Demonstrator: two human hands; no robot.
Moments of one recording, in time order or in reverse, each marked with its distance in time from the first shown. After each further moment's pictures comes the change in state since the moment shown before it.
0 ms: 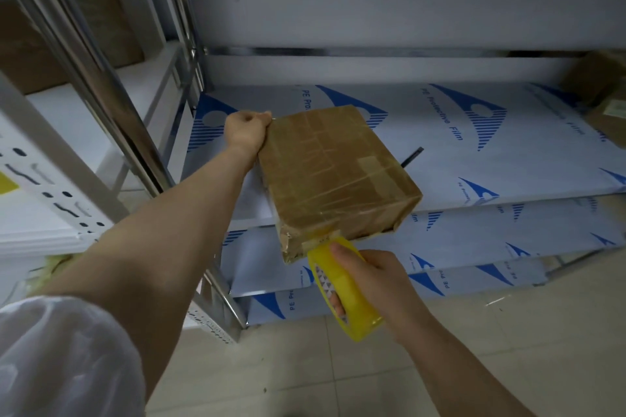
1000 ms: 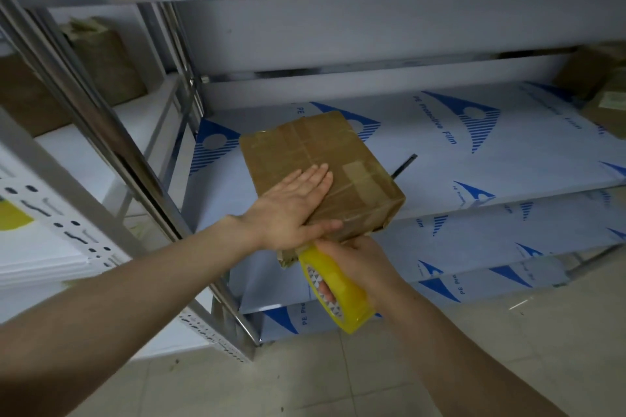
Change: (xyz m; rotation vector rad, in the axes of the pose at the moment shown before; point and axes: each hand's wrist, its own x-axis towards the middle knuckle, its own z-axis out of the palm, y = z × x) left_hand -0.095 -0.012 -0.002 1.250 -0.752 0.898; right_hand 0.026 -0.018 0.000 0.060 -0.020 0.059
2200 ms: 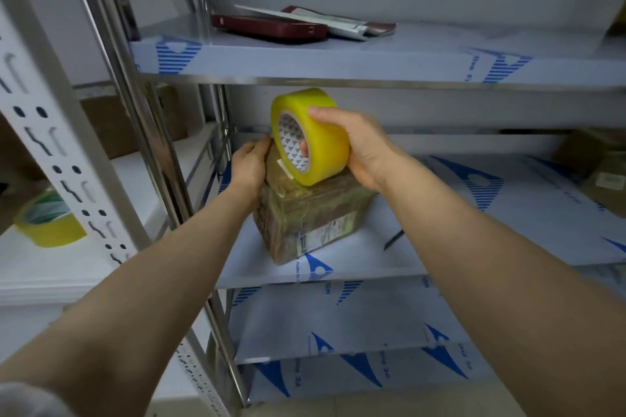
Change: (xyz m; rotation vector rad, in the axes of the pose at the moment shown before) left_hand 0.012 -0.071 -0.082 -1.565 0.985 -0.664; right_hand -0.029 -0.189 0.023 0.086 -0.178 -0.604
